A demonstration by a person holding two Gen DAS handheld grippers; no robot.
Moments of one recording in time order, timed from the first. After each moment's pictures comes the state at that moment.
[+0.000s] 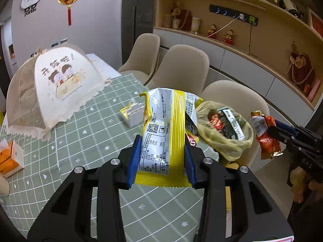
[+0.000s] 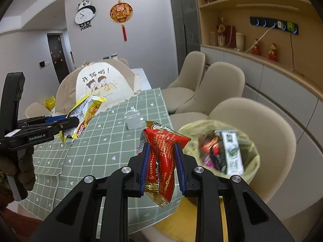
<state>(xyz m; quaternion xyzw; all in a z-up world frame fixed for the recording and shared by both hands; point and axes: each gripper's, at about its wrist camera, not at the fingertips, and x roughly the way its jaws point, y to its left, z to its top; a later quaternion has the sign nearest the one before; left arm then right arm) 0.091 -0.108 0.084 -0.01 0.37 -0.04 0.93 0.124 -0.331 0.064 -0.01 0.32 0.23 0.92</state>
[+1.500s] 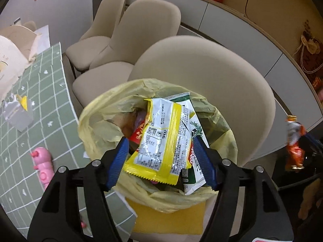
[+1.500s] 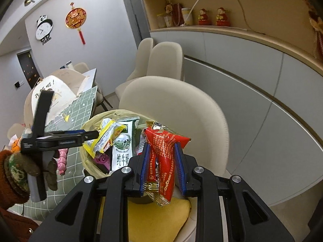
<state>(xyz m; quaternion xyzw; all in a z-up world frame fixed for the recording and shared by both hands) 0.277 -0.313 -0.042 -0.04 0.49 -0.08 0.87 0.236 -0.554 -0.011 0.05 0.38 0.15 0.91</state>
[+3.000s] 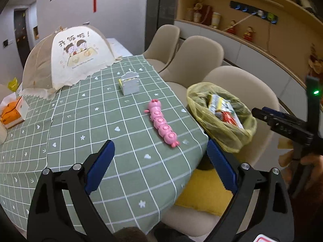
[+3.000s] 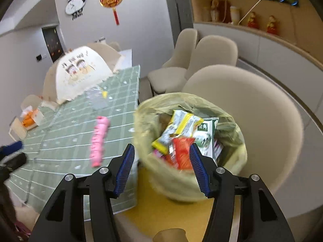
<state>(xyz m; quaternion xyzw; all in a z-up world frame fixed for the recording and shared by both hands) 0.039 -0.193 0.035 -0.04 0.38 0.06 0.92 0.180 -0.418 -0.001 0.01 0.38 0.23 0.89</state>
